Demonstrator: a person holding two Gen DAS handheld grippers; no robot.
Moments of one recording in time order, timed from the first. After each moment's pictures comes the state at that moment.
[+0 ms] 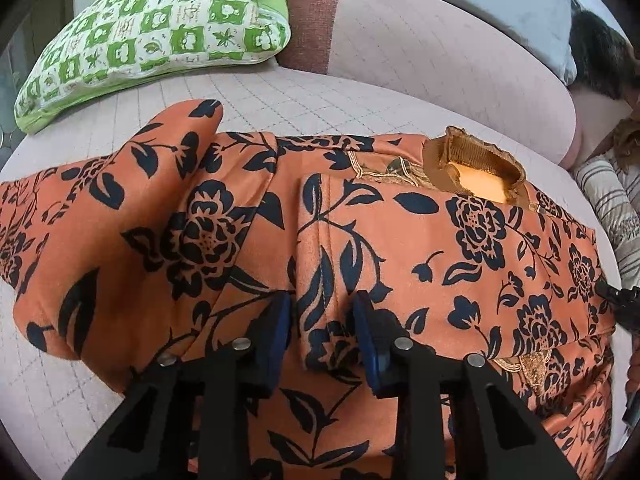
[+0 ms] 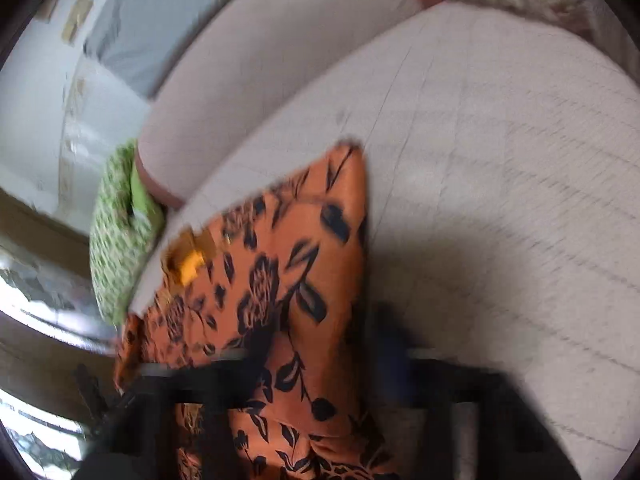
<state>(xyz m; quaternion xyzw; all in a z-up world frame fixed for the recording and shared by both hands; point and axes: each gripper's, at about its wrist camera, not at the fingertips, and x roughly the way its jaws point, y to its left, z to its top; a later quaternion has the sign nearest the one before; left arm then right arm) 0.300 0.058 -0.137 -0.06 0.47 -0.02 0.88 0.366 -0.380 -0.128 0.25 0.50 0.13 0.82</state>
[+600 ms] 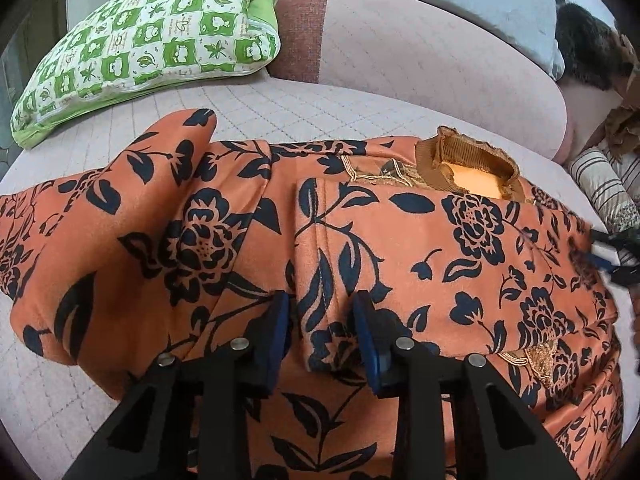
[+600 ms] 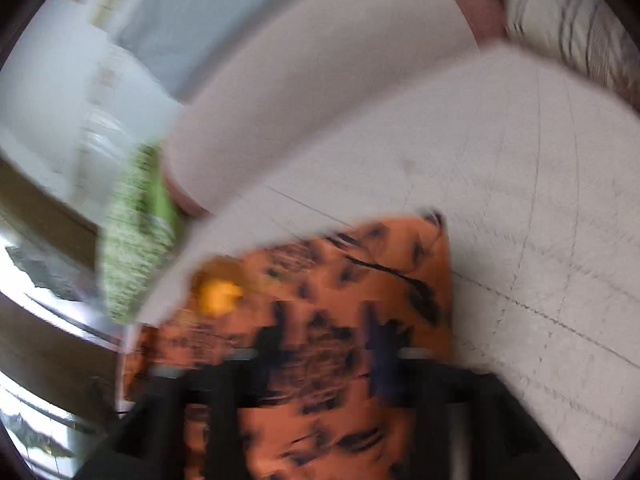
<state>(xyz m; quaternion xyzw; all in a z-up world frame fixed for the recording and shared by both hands) 0.300 0.056 -0.139 -0.05 0.46 -0.03 0.89 0.414 -0.345 -0.135 0.29 0.49 0.13 0.81</state>
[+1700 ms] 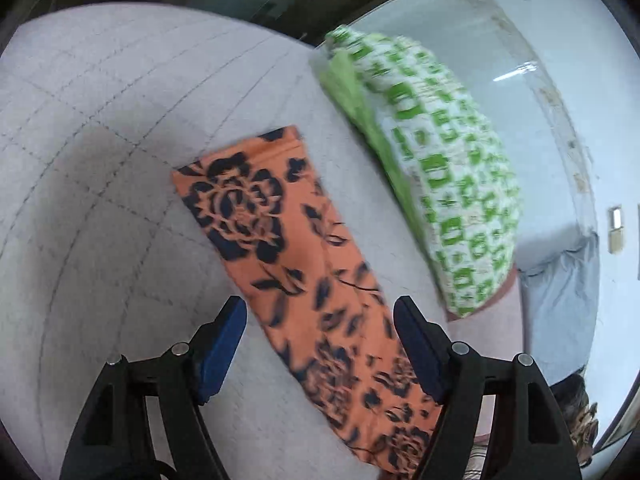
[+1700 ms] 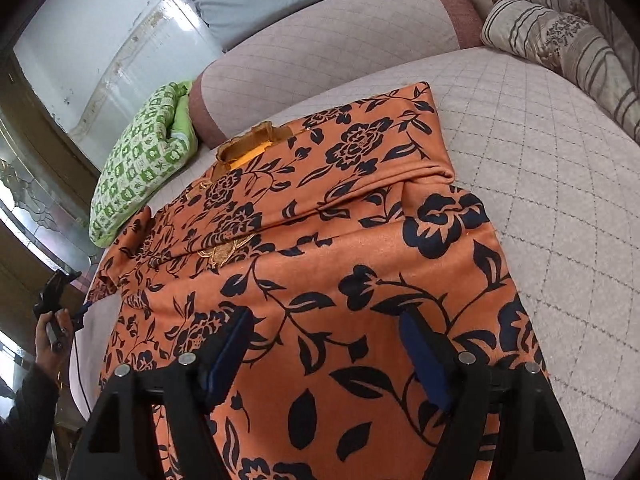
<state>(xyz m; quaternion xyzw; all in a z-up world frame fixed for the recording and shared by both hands) 0.228 0.429 -0.141 -0.51 0.31 0.13 0.79 0.205 -0.263 -0.113 0.18 0.44 0.14 0.87</state>
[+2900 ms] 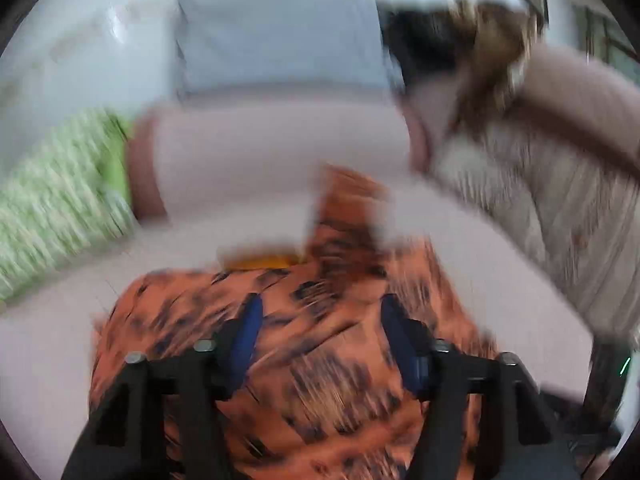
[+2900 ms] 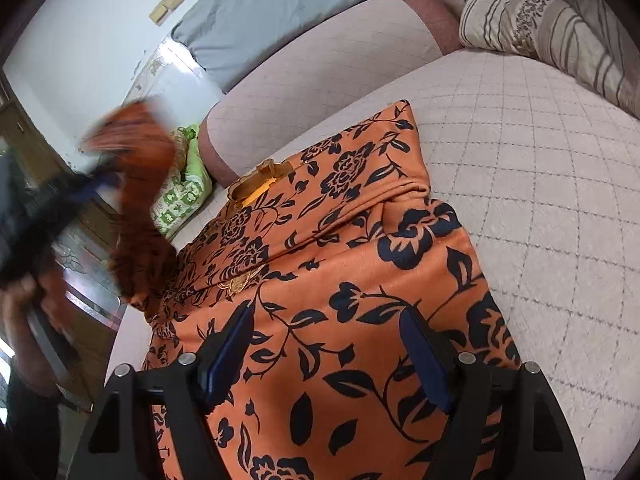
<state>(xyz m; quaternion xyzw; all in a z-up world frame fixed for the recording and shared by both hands) 0.250 -0.078 -0.011 0.05 0.37 -0.21 0.90 0.184 -0.302 -0.105 0.27 0.39 0.15 0.87</state>
